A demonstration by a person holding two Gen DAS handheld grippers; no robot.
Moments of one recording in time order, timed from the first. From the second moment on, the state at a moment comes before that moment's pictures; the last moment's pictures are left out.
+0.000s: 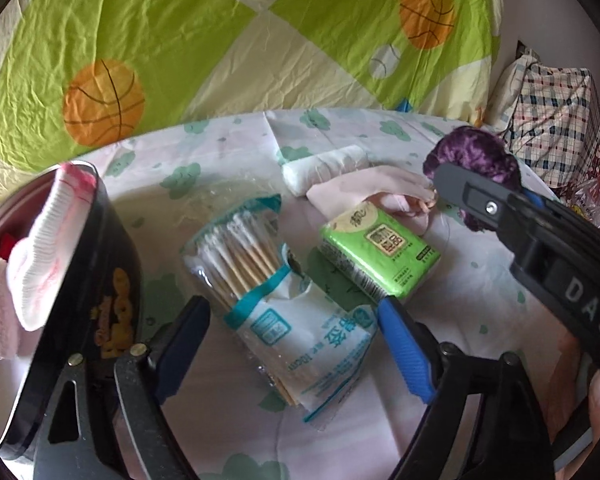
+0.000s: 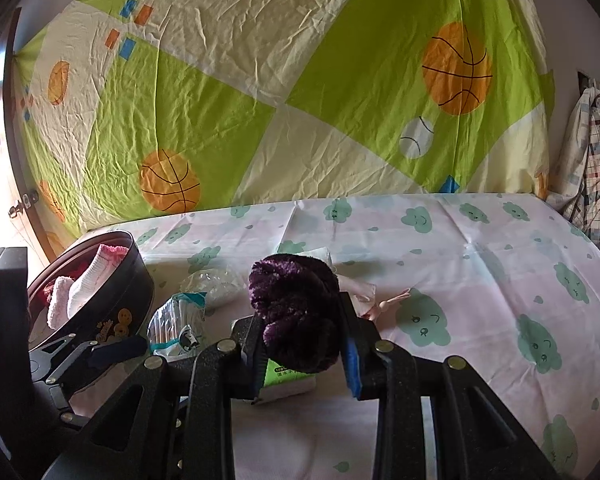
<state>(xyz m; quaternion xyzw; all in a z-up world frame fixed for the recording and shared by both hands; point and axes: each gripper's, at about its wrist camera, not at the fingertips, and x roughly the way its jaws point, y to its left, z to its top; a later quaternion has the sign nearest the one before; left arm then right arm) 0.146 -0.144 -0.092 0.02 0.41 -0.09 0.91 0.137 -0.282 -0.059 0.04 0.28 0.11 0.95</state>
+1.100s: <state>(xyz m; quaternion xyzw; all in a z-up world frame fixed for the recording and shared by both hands) 0.113 -0.124 -0.067 0.00 0.31 -0.10 0.95 0.132 -0.289 -0.056 0.05 0.26 0.11 0.96</state>
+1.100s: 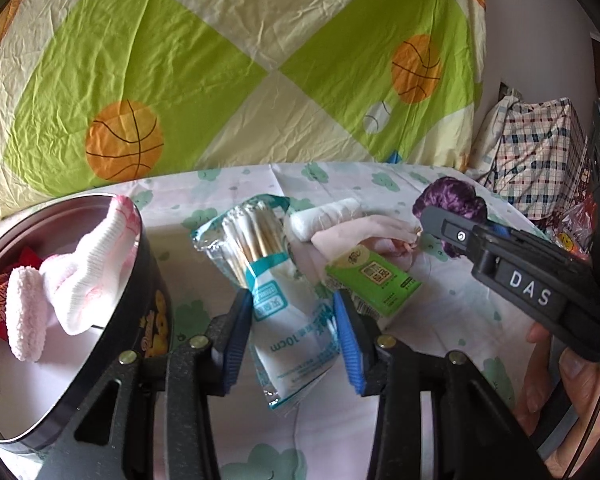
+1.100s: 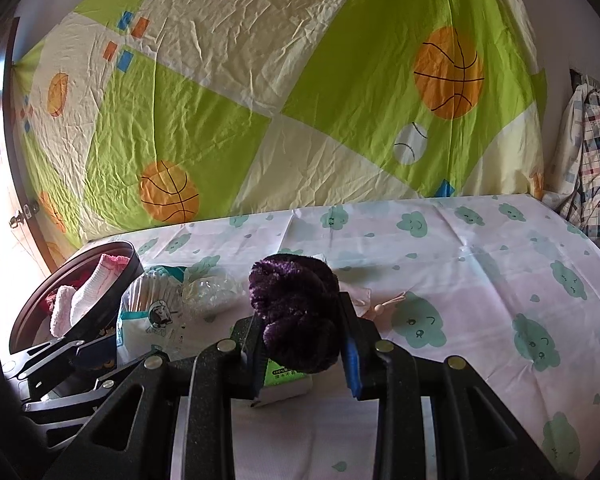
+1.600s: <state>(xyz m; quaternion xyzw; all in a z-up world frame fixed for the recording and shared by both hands) 0.098 -0.117 -0.061 0.00 0.27 -0.08 0.96 0.118 -0.281 -0.049 0.02 0.22 0.09 0.97</state>
